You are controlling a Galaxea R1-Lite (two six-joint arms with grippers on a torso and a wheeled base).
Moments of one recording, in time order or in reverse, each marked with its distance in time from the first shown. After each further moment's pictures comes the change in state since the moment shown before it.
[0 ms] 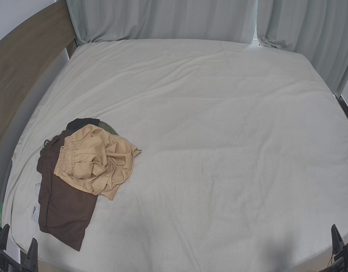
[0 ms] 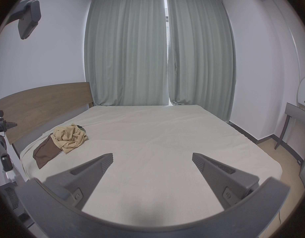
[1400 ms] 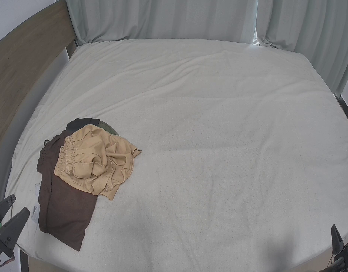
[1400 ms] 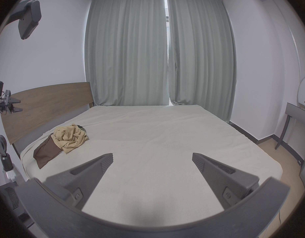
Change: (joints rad) left arm -0.112 0.440 -0.289 -0.097 -0.264 -0.309; right arm 0.001 0.000 0.000 0.000 0.002 0.000
